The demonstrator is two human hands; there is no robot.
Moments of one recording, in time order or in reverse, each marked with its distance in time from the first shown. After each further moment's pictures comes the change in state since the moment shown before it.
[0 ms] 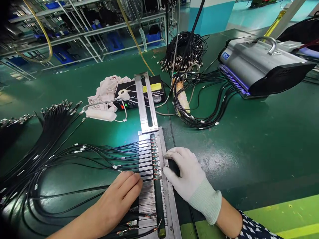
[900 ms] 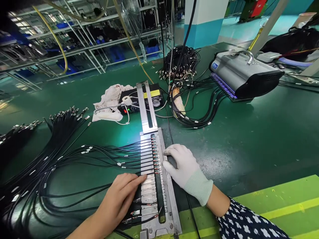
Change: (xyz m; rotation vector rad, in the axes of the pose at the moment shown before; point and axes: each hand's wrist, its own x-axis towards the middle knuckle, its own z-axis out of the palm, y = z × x) left_hand -0.033 0.012 0.009 -0.263 0.061 -0.259; right_hand 0.000 -0.005 -0.003 -0.051 -0.010 -0.018
